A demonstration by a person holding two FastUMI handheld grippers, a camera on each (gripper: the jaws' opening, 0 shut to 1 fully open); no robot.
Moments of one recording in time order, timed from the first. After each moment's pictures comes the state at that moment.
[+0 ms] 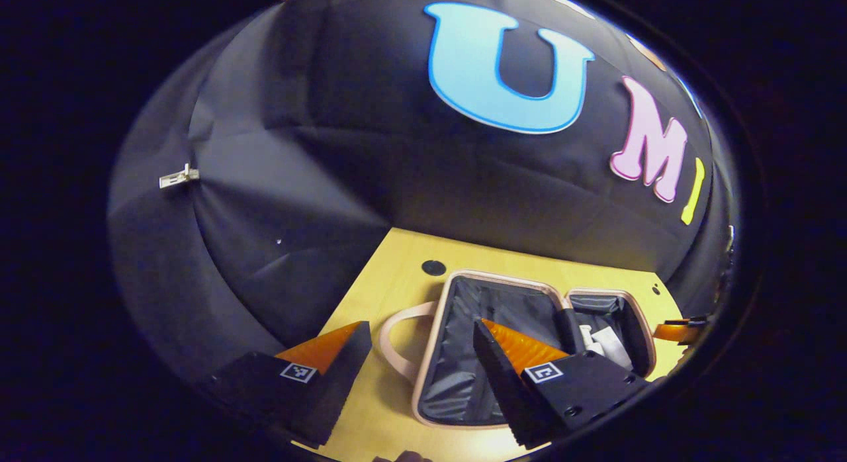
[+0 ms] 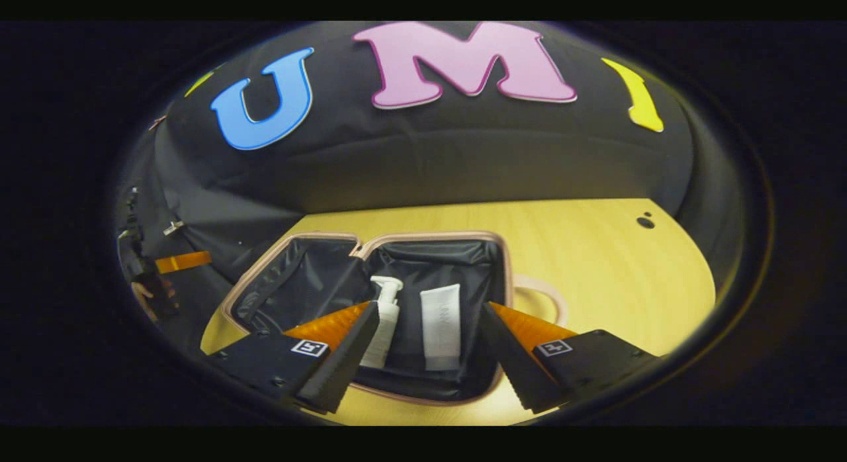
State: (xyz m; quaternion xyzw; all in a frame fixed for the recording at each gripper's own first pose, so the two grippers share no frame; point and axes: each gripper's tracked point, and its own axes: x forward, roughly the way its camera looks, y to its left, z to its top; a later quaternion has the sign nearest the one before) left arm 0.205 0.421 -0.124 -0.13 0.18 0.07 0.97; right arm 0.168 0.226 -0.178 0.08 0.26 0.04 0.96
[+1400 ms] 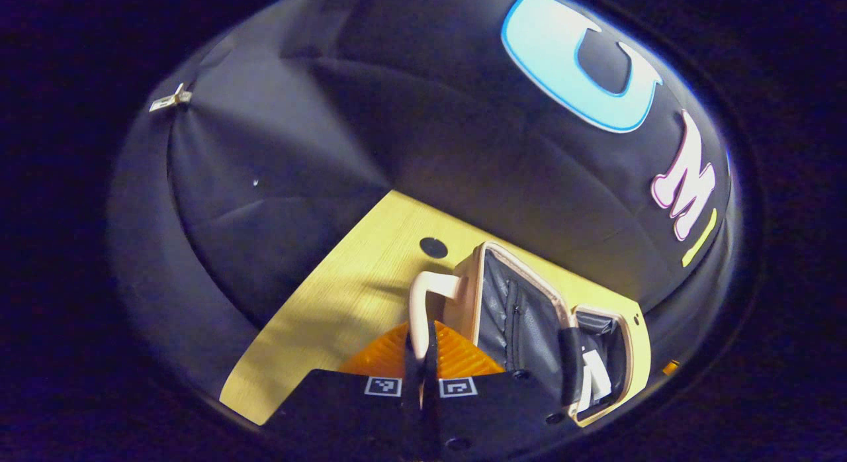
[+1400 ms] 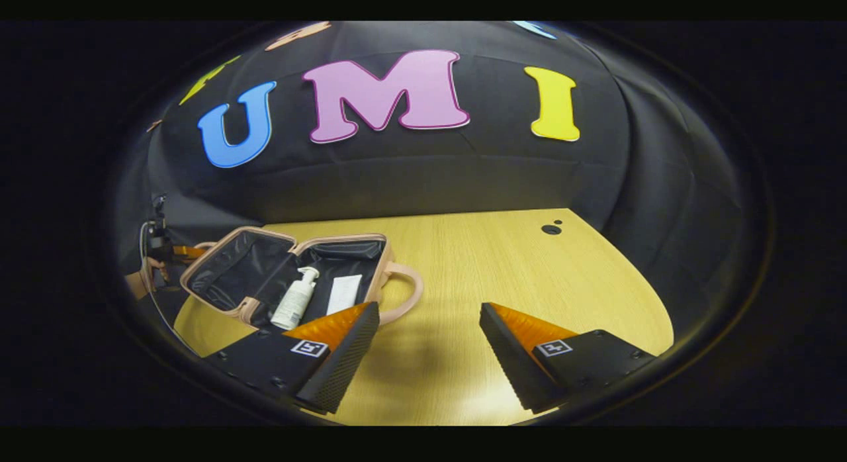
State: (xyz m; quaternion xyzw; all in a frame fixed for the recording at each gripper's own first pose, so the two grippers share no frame) left arm 0.238 0.412 -0.113 -0.23 0.18 0.02 0.96; right arm 0.078 0.079 -0.152 0.06 0.21 -0.02 0.97
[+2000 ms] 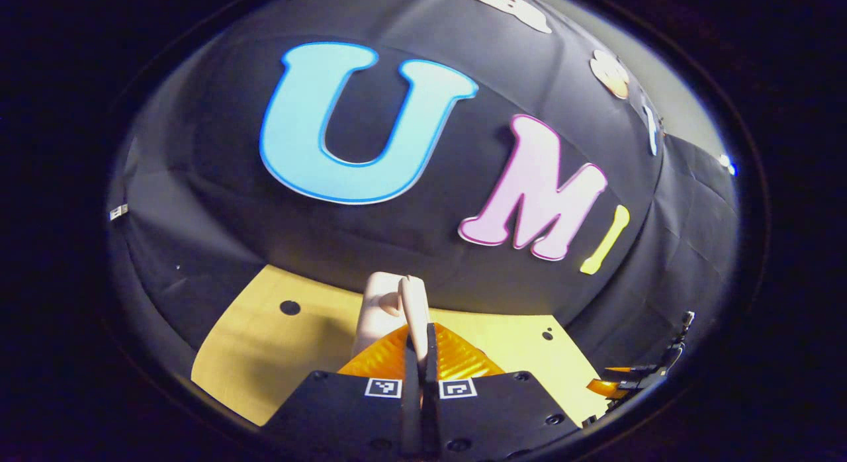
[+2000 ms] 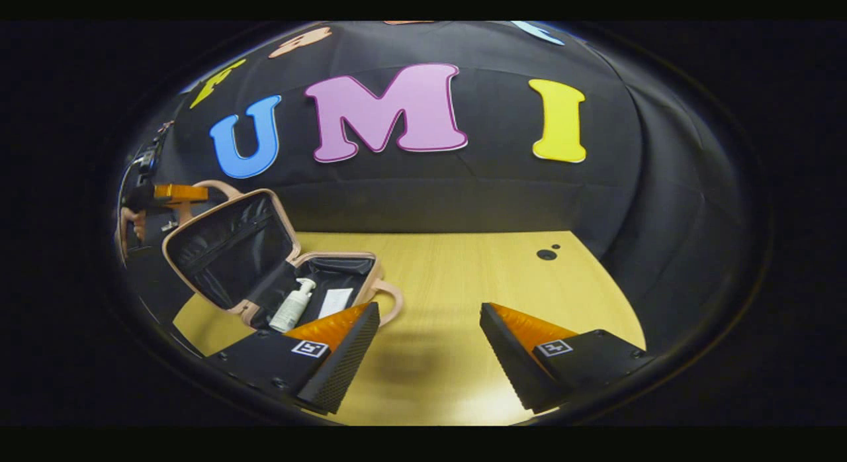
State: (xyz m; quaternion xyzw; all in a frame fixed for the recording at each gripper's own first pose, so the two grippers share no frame) left arm 0.185 0.144 0.086 -0.15 0.09 -0.12 0.98; right arm 0.088 0.021 -0.106 0.04 0.18 0.01 0.98
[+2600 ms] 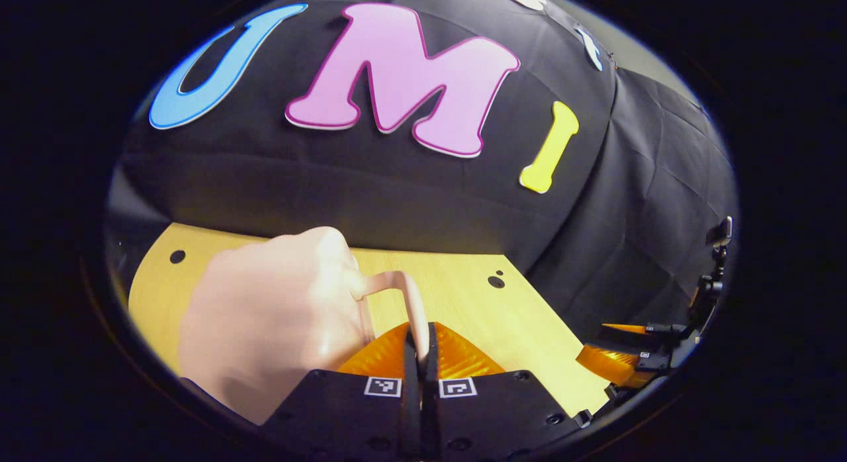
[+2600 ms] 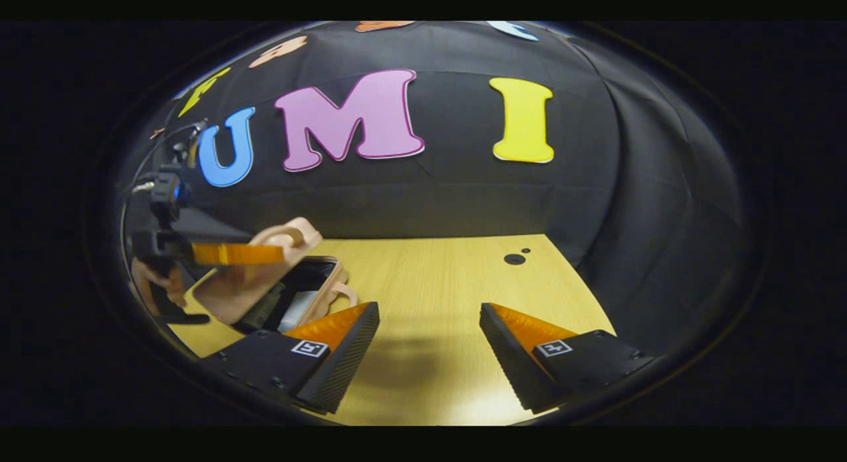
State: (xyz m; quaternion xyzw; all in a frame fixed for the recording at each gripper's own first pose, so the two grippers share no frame) left arm 0.223 -0.109 -0.051 -0.09 0.18 -0.19 0.96; right arm 0.084 -0.049 -0.117 0.06 0.17 -0.01 0.98
